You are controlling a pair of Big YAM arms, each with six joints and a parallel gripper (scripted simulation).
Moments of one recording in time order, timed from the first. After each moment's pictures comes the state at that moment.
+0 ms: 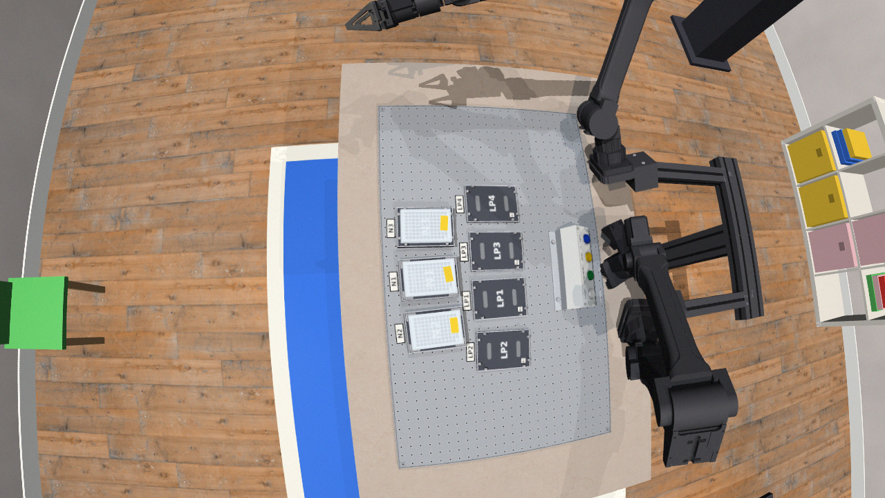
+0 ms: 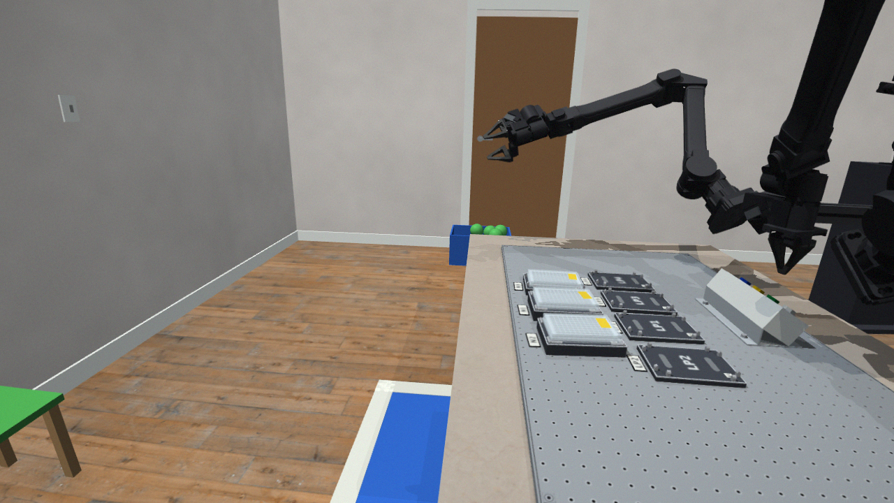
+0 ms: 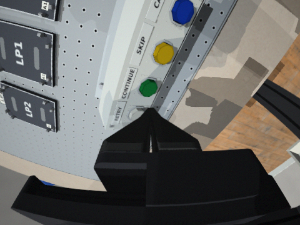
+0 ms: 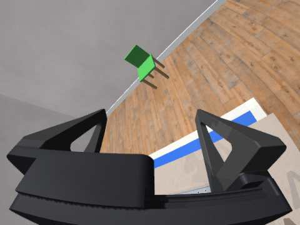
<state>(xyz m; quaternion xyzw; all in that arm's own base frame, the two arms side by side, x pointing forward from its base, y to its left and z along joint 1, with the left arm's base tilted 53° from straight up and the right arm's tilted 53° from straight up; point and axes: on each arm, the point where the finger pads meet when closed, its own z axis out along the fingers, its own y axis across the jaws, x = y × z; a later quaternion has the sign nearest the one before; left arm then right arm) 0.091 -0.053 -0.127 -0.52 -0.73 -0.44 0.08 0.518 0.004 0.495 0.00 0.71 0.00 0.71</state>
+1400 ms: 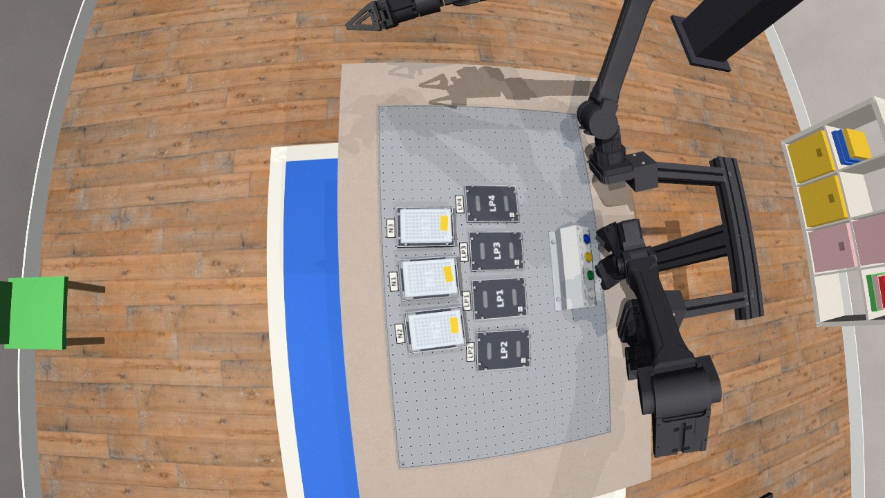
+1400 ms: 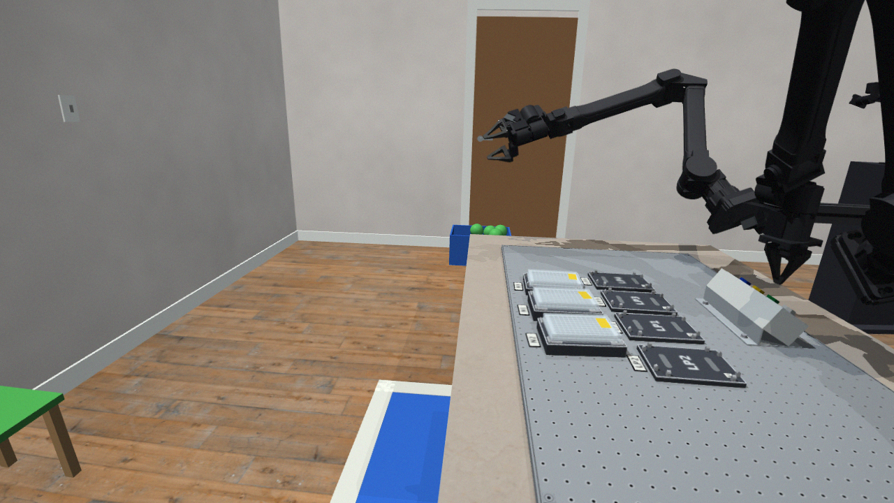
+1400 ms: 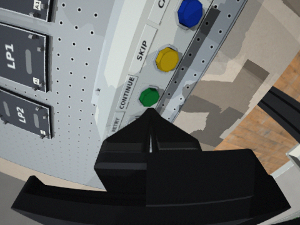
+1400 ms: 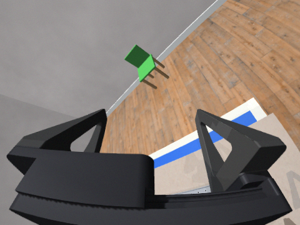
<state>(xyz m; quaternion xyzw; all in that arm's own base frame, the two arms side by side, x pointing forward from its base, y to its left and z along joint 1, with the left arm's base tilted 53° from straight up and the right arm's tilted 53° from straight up) 0.101 -0.038 -0.141 -0.51 -0.74 -0.44 0.07 0.518 0.004 0.495 0.00 0.71 0.00 0.71</state>
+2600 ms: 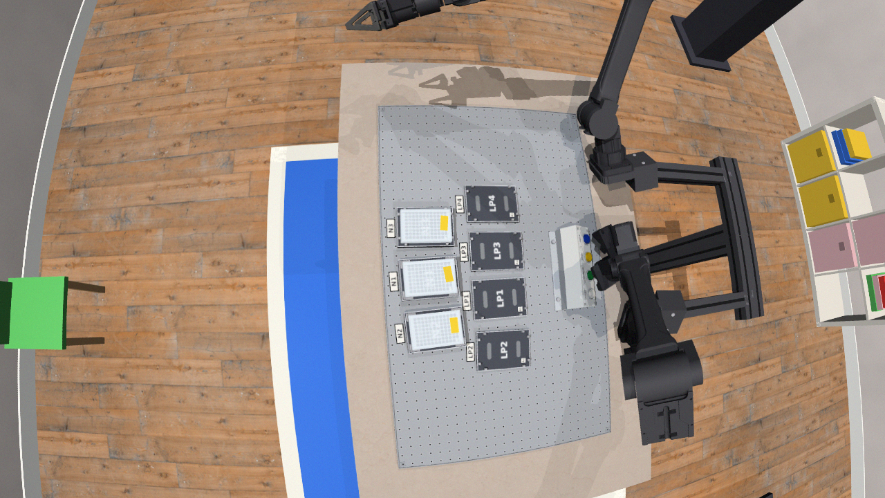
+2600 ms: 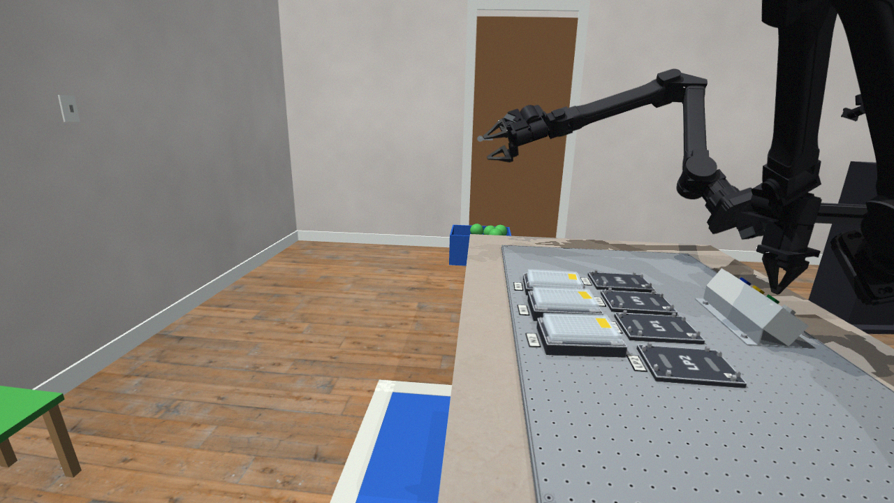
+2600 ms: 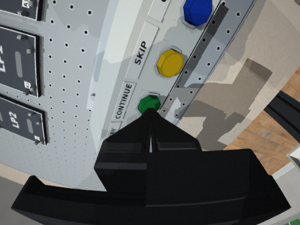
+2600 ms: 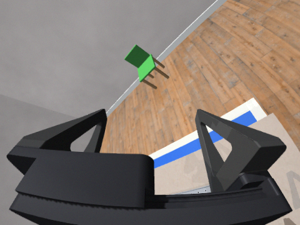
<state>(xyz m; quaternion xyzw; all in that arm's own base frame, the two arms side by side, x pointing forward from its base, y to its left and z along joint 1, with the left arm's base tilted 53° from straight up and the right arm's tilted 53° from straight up) 0.108 -0.022 -0.153 -0.51 -0.74 -0.44 0.07 0.518 0.004 0.495 0.00 0.71 0.00 0.71</state>
